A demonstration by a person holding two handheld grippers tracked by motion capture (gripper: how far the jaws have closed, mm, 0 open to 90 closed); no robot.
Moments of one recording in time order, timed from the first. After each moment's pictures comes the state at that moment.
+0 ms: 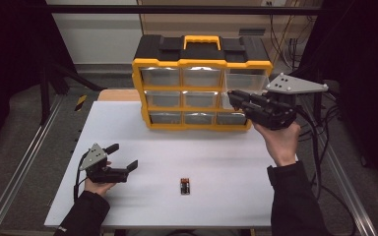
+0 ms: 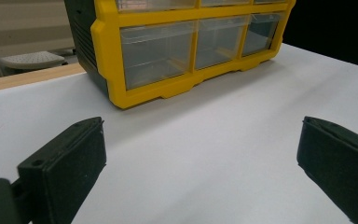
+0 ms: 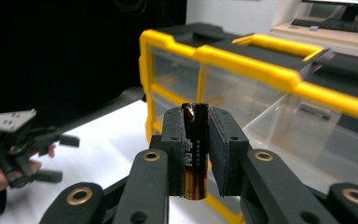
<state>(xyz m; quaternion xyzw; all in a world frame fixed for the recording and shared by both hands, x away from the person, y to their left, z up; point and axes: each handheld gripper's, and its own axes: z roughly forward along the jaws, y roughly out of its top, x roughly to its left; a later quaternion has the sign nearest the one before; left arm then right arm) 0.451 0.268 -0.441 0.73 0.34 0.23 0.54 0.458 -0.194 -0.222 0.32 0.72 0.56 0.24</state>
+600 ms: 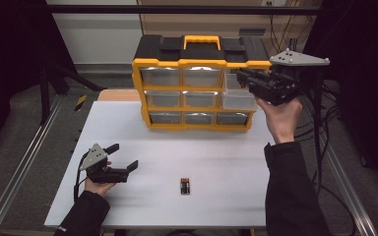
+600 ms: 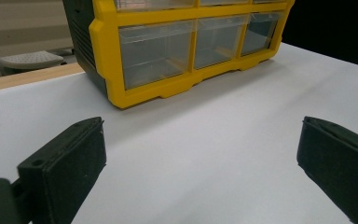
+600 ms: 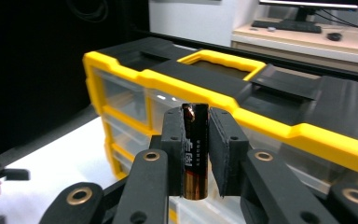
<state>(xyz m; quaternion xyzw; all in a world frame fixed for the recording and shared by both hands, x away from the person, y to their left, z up) 0.451 0.268 -0.441 0.74 0.34 0.23 0.54 0.502 -0.202 -0.204 0.37 0.70 0.55 0.27</state>
